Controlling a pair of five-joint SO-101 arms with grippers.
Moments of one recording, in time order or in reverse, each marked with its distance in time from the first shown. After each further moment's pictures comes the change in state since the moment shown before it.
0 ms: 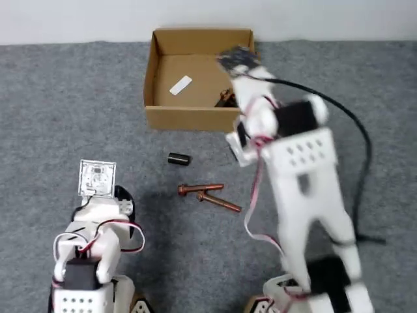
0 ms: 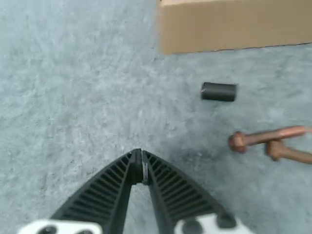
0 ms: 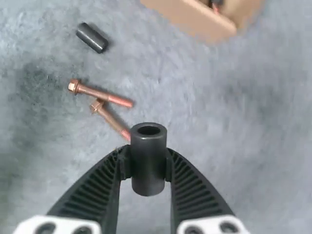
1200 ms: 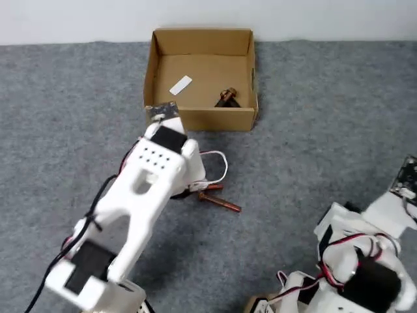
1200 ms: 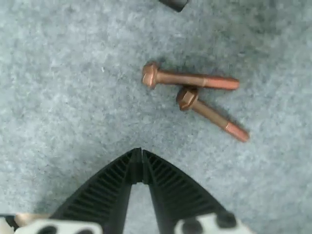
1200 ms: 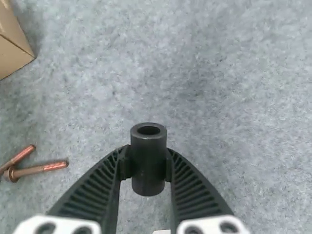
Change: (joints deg) left arm 25.6 91.3 -66.4 23.1 47.6; right arm 41.9 -55.8 40.9 0.1 -15.4
